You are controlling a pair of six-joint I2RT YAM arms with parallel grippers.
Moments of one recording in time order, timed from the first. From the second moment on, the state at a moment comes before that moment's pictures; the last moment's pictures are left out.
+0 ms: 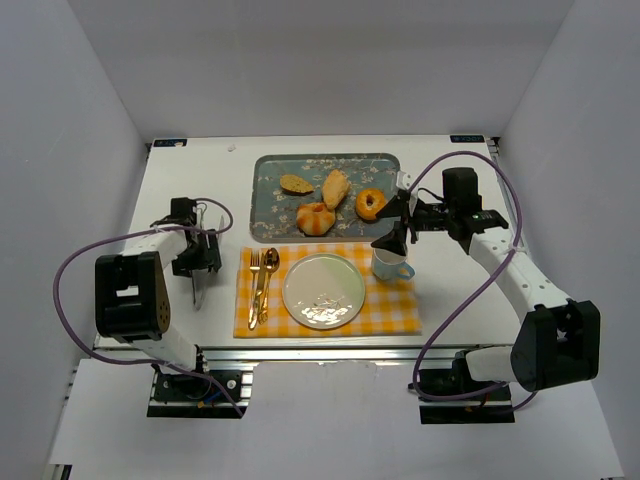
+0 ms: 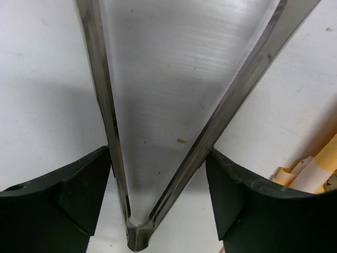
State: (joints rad) left arm 0.08 1.61 0.90 -0.54 -0.09 -0.12; right arm 0.24 1.32 1.01 -0.35 -1.07 -0.65
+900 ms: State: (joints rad) left arm 0.07 1.52 1.16 -0.41 0.43 -0.33; right arm 0.22 1.32 1.00 -0.34 -1.06 -0.61
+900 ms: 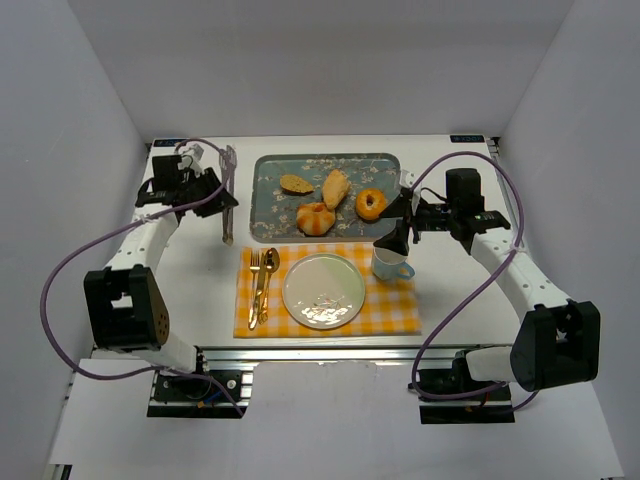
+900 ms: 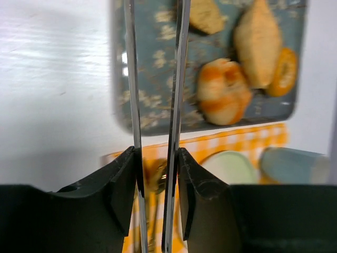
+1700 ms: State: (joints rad) left arm -0.07 1.90 1.46 -0.41 0.50 -0.49; right arm 0.18 1.30 0.97 -0.34 -1.06 -0.61
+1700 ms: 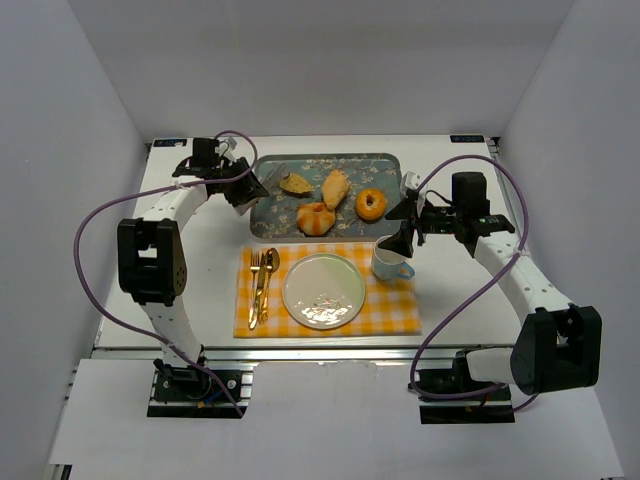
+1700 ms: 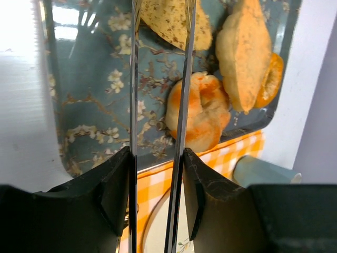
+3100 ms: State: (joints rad) left arm -0.11 1.90 1.38 -0.38 0.51 -0.46; right arm 0.18 1.29 0.95 -0.34 -1.06 -0.61
